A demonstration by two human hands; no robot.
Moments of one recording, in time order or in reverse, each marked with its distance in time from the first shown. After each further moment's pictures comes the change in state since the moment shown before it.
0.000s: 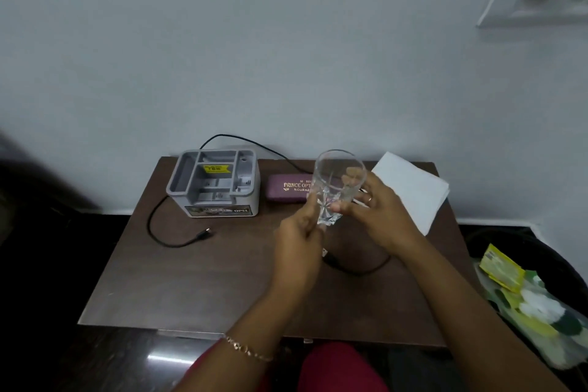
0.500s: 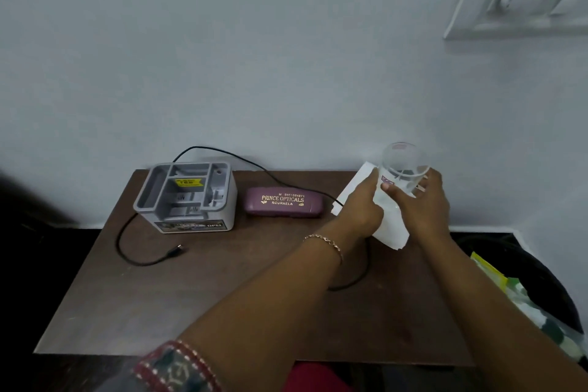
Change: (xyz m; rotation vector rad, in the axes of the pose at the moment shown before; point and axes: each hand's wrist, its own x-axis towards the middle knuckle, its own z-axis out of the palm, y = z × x) left_hand 0.087 0.010 0.119 0.240 -0.429 -0.025; right_hand 0.027 0.038 -0.085 -0.212 0.597 0.106
